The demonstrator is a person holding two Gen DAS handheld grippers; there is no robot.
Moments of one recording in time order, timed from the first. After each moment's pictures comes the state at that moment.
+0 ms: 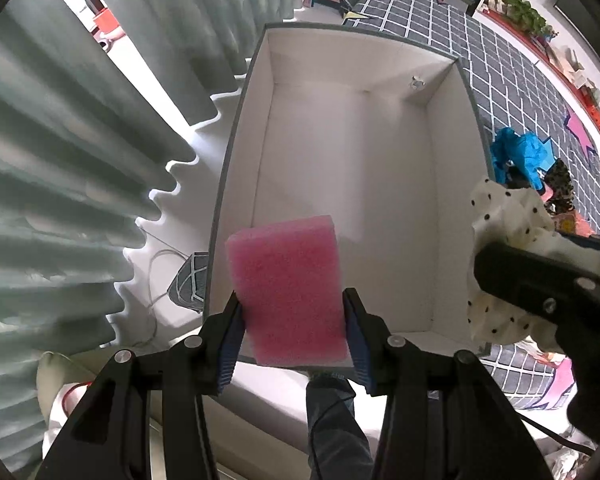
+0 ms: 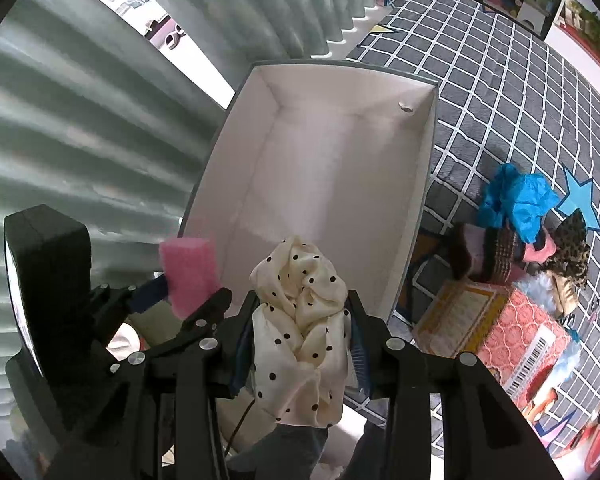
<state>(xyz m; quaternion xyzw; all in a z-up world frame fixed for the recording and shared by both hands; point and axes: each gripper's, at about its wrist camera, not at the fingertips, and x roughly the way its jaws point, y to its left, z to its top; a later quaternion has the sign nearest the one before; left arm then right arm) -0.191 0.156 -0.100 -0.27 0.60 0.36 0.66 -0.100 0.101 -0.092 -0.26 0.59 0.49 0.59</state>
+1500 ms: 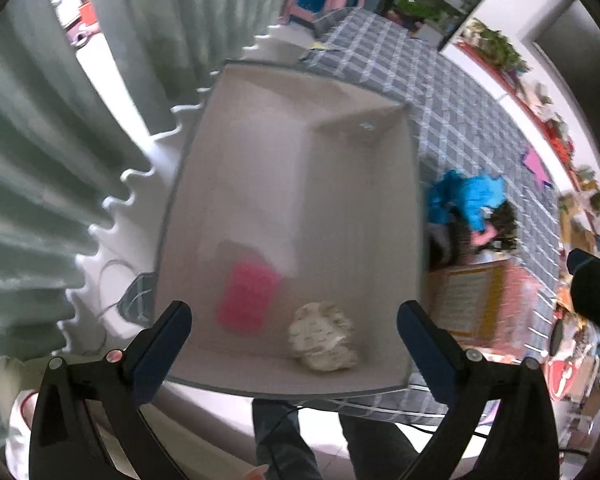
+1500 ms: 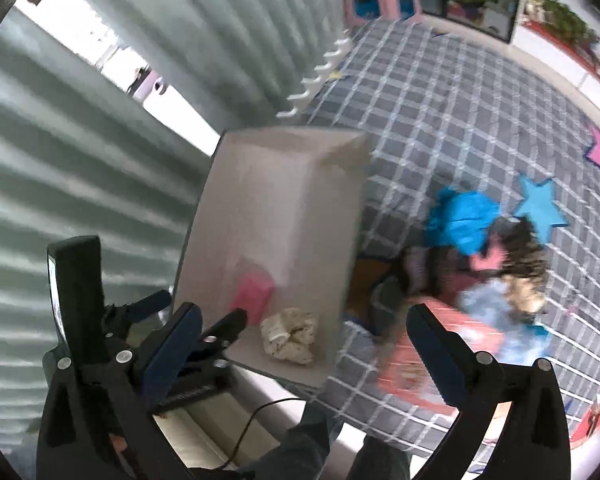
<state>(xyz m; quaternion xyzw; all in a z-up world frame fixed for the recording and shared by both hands) -0.168 0.167 -0.073 -0.35 0.52 0.31 0.71 -0.047 0.053 -0.036 -0.19 0.57 0.47 0.65</state>
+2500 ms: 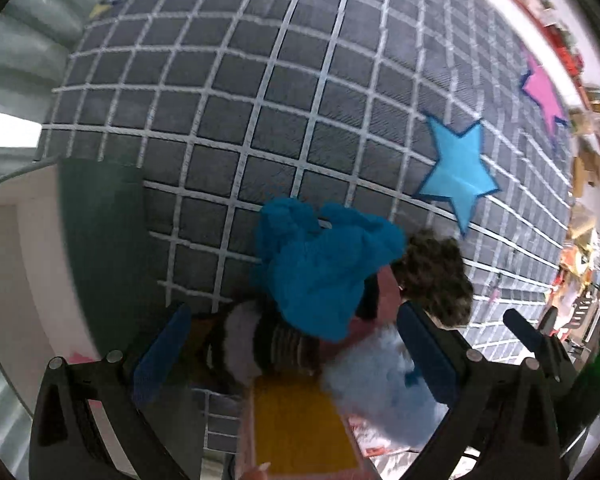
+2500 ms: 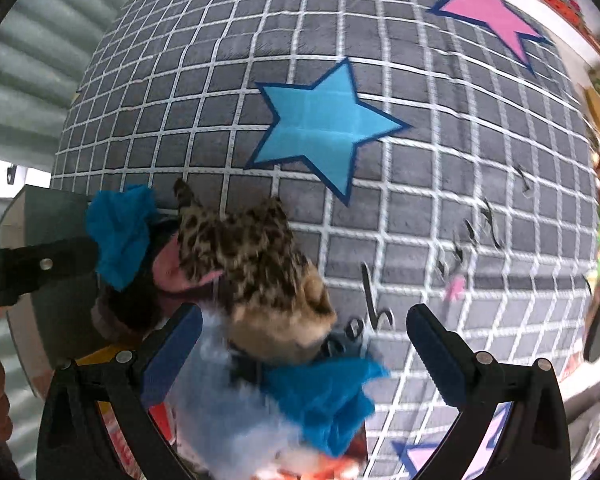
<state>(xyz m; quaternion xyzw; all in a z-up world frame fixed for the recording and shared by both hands) 0.107 0.164 -0.168 -0.34 0.69 0.21 0.60 0.187 -0.043 -0.186 -0.17 0.67 0.28 0.67</state>
